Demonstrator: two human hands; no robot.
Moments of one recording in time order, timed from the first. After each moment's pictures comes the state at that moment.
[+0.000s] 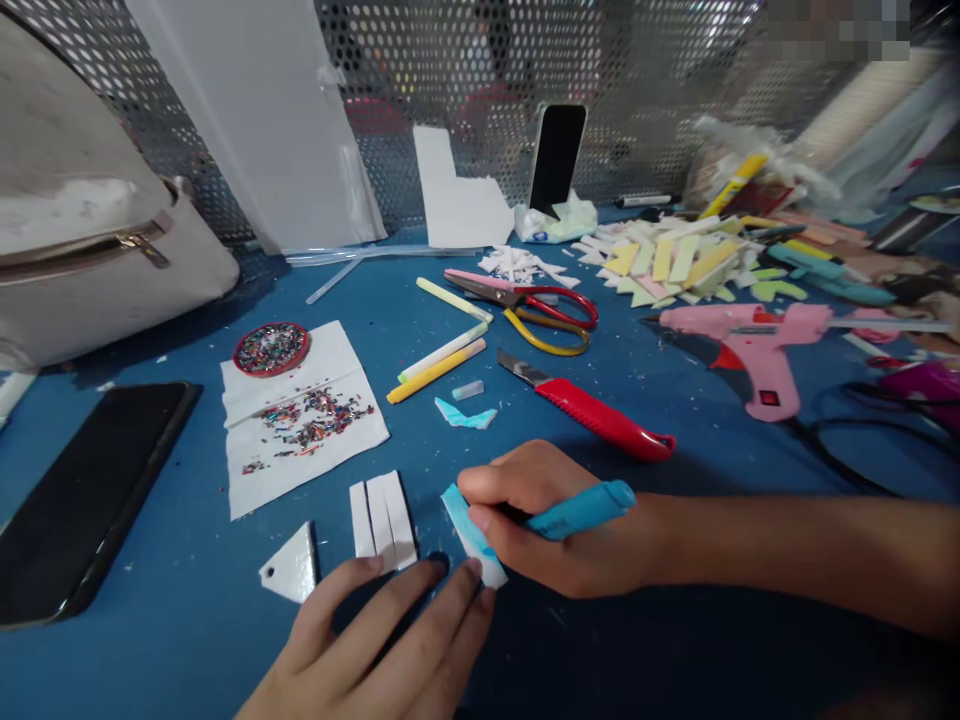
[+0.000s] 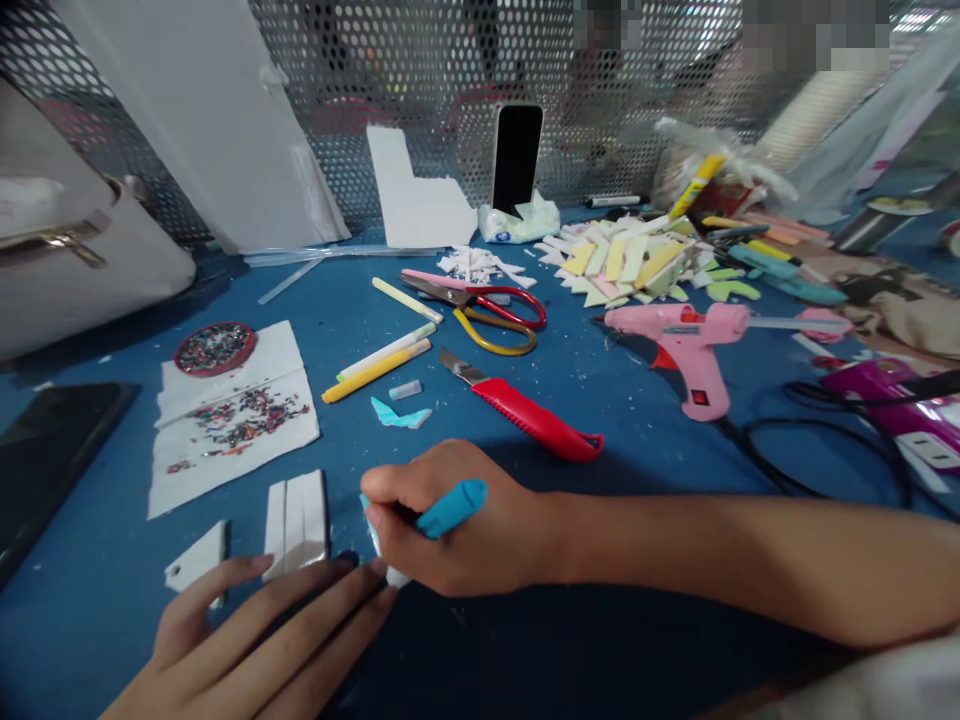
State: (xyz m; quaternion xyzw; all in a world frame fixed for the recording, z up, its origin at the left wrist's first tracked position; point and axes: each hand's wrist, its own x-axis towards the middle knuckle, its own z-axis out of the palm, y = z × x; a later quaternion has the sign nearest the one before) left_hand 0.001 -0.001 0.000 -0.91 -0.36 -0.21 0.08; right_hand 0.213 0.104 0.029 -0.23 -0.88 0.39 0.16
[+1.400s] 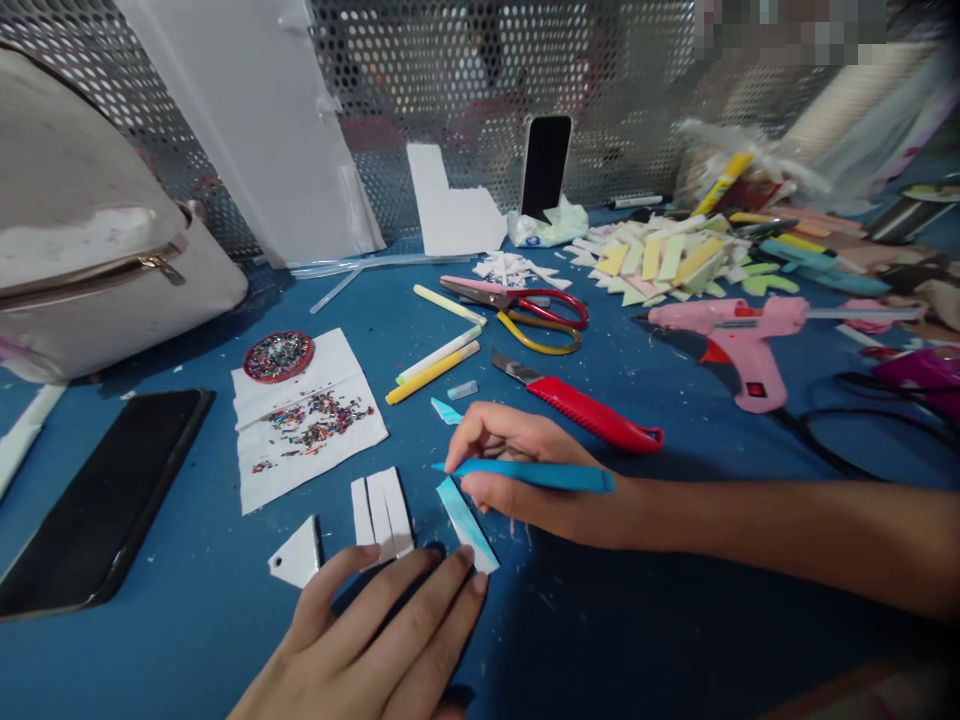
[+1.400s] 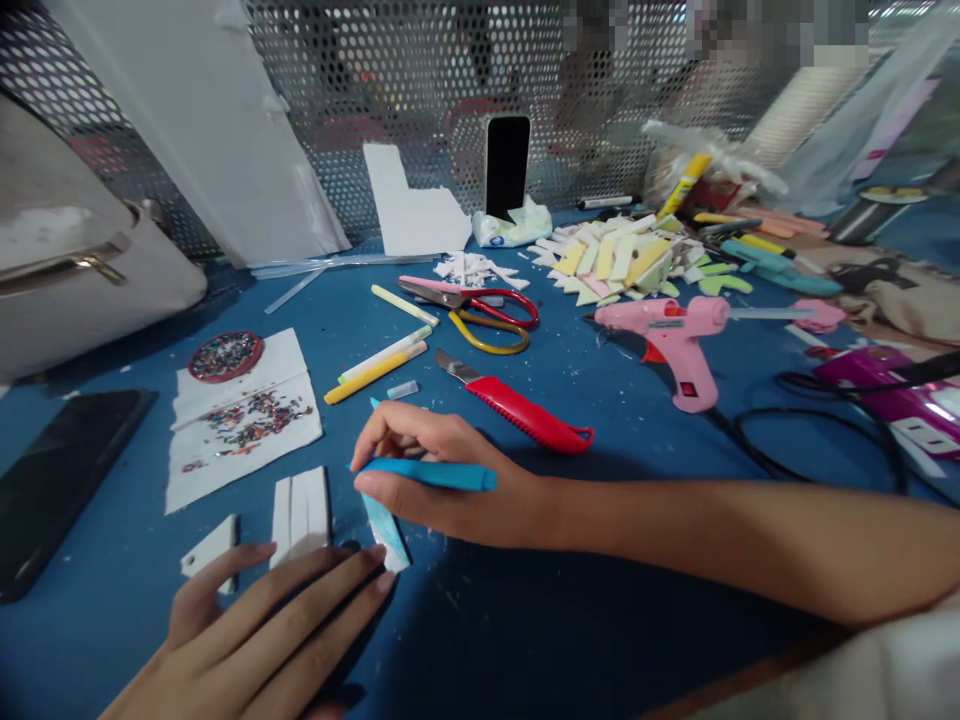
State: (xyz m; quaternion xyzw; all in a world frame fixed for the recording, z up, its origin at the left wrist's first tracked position) left_hand -0.012 0.007 0.015 -0.94 -0.28 -0.11 0.13; right_hand 0.217 0.109 0.026 -0.23 -0.74 0.57 0.28
